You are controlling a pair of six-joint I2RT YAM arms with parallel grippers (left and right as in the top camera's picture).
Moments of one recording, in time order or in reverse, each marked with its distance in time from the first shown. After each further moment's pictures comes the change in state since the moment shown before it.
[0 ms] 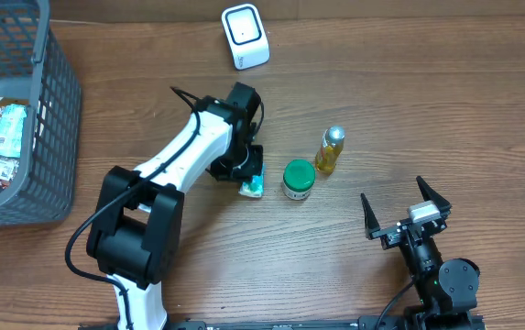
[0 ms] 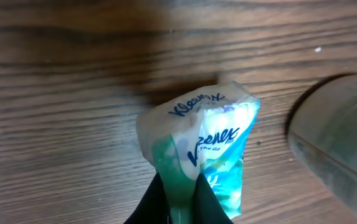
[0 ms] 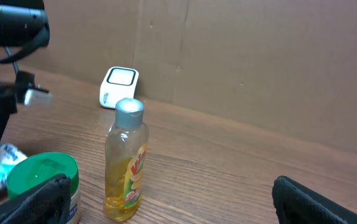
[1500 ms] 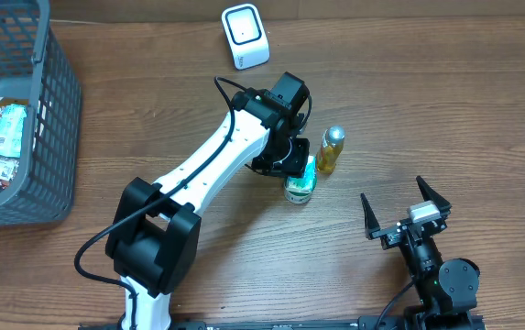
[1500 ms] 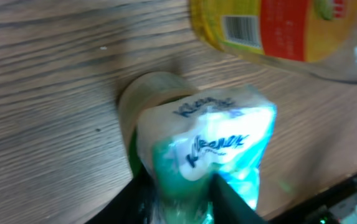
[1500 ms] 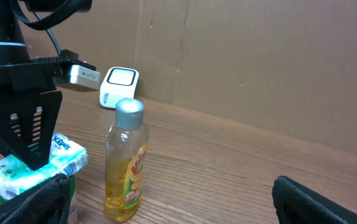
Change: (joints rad) left arm -0.175 0.015 0.216 -0.068 0.149 -0.070; right arm 0.000 0.000 0.000 0.000 0.000 -0.001
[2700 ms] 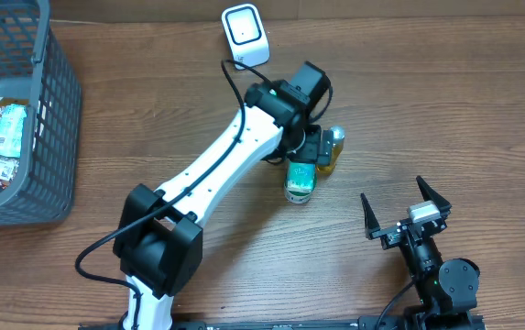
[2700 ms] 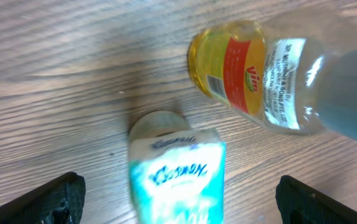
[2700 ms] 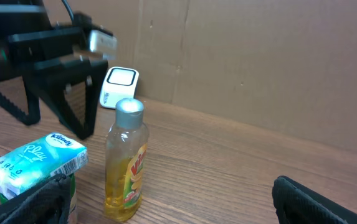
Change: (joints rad) left arm -0.056 0.015 0.161 -0.047 -0.185 -0.082; right arm 0.000 0.000 0.000 0.000 0.000 0.000
